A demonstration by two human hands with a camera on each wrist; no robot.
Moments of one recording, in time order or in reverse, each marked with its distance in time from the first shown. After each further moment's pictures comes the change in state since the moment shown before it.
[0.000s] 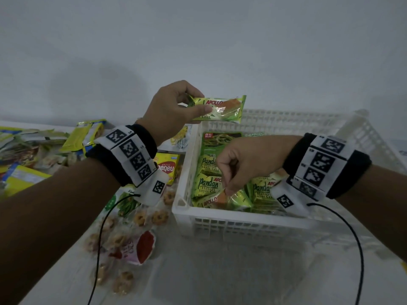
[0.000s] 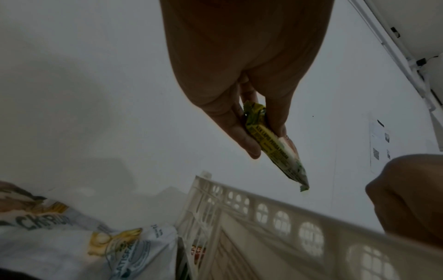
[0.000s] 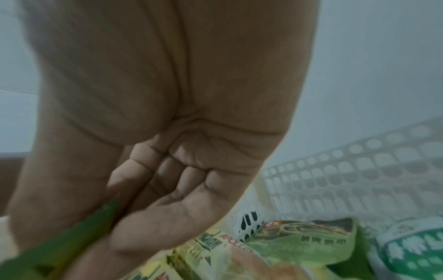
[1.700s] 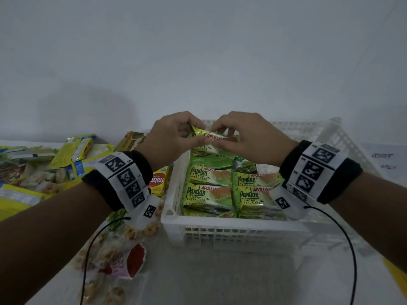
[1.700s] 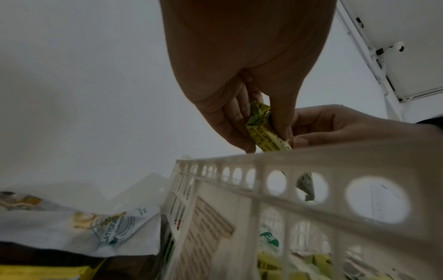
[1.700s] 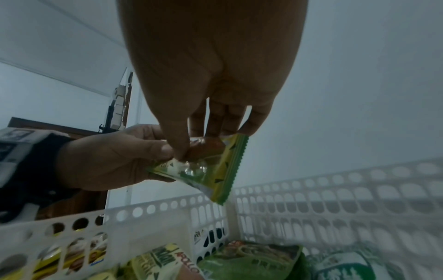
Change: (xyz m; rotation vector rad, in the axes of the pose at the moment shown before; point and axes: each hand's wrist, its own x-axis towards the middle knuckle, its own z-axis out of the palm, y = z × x) left_hand -0.020 -0.003 0.020 0.102 -0.154 0.149; right_hand -0.016 0.025 -0.020 -0.428 0.803 -0.044
